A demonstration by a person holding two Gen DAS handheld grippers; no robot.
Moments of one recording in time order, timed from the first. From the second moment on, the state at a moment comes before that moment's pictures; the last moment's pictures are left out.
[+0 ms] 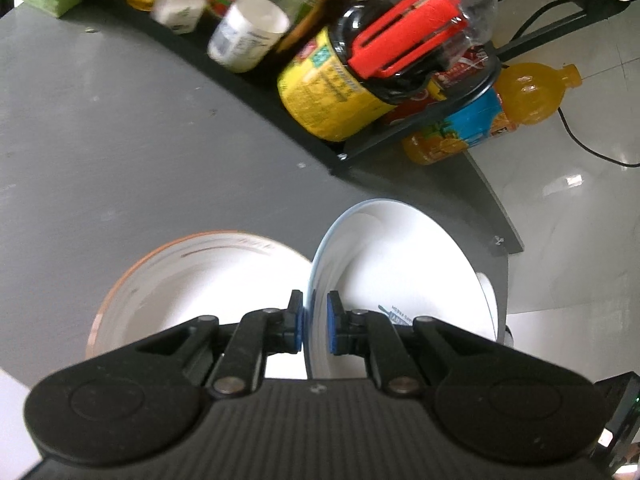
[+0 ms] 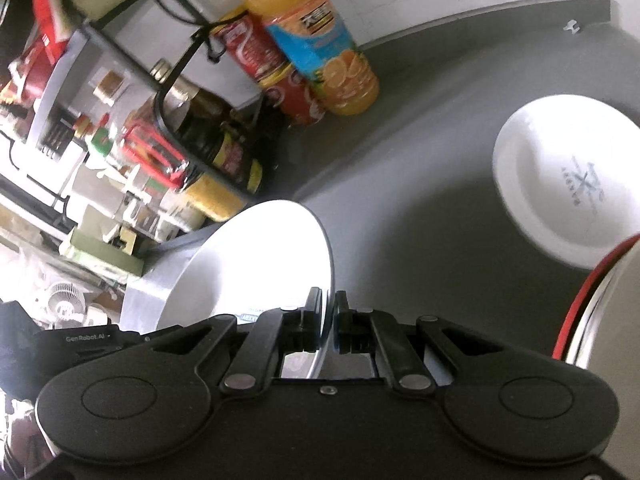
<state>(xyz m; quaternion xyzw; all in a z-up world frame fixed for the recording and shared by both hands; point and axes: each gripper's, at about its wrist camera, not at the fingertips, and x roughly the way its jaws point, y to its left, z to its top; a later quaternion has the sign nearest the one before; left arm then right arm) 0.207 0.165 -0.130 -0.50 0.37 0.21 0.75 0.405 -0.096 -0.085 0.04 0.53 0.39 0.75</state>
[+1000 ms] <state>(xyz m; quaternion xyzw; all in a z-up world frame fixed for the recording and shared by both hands) 0.128 0.171 -0.170 -0.51 0.41 0.23 0.72 0.317 -0.083 -0.114 0.00 0.54 0.38 0.75</state>
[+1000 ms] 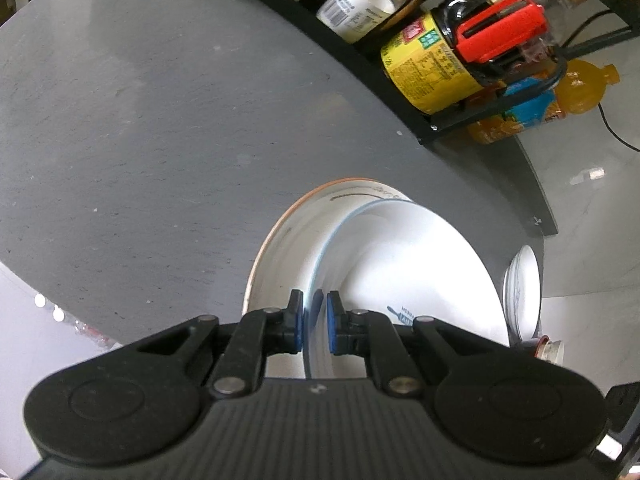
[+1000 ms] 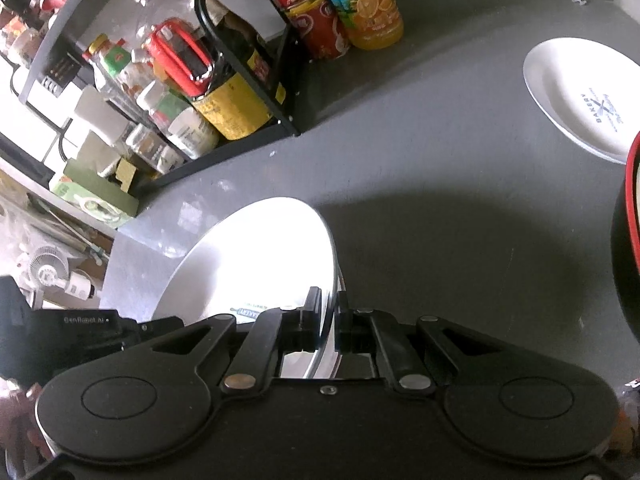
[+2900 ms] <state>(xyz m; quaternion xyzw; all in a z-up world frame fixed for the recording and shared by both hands) 0.124 0.190 -0.170 -0.48 0.47 0.26 0.70 0.300 -0.063 -0.136 -0.04 0.54 0.33 0.77</state>
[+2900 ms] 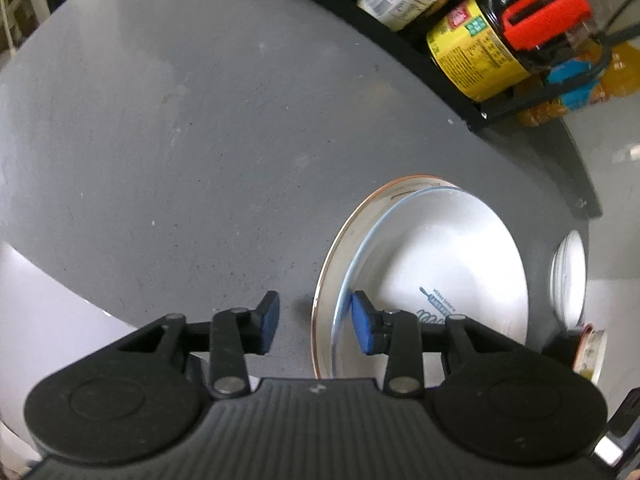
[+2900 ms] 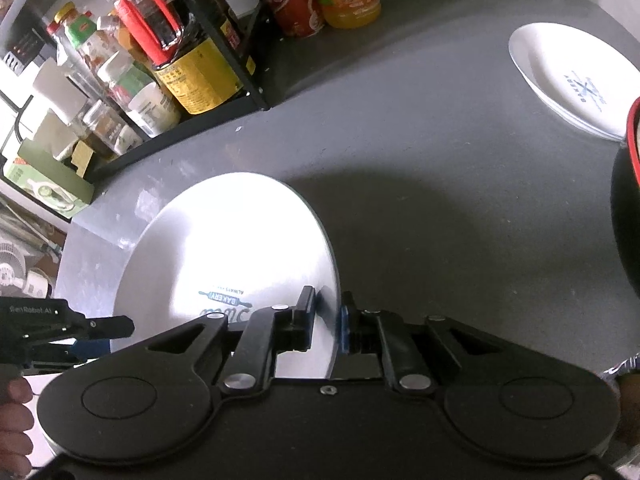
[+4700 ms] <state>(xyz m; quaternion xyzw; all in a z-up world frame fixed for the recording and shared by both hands) 0.269 0.108 -0.075 -0.35 0.49 0.19 0.78 0.387 -0.142 -0.045 -0.04 0.49 0.32 0.81</state>
